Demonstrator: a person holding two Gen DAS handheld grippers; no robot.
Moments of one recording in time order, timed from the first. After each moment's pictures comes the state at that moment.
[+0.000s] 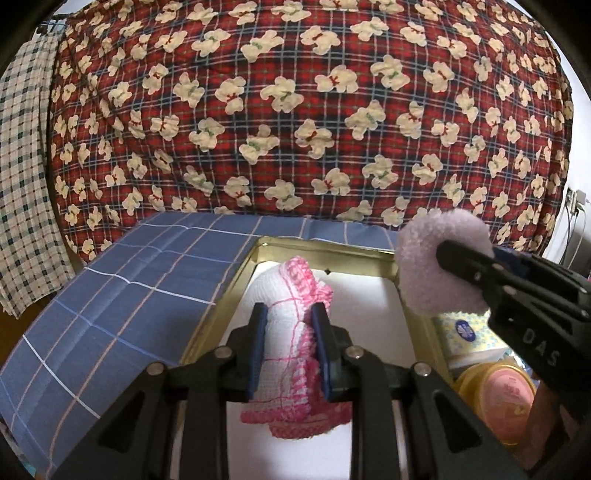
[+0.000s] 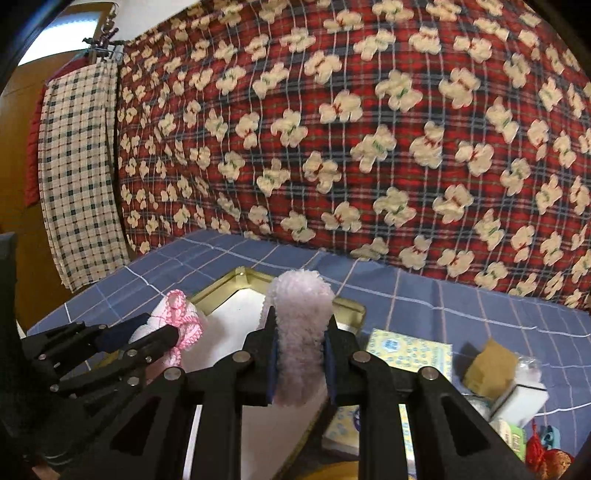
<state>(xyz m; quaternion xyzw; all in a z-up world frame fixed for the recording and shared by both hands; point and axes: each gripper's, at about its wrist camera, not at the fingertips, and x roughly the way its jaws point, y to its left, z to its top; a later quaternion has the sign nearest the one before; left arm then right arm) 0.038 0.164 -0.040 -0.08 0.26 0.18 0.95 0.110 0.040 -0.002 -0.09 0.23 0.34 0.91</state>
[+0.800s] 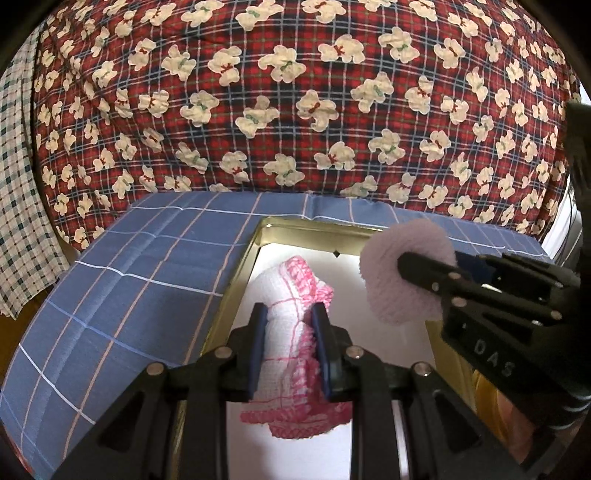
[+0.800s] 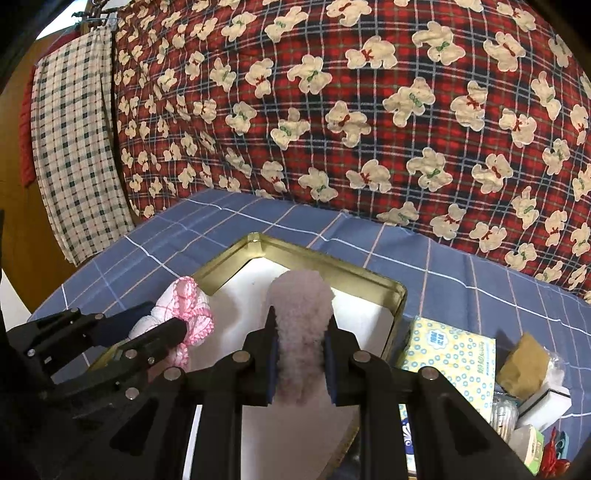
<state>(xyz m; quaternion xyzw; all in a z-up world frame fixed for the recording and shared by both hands) 0.057 0.184 -0.045 -0.09 0.31 0.16 0.93 0.133 0.084 -0.020 -0.12 0.31 0.35 0.88</state>
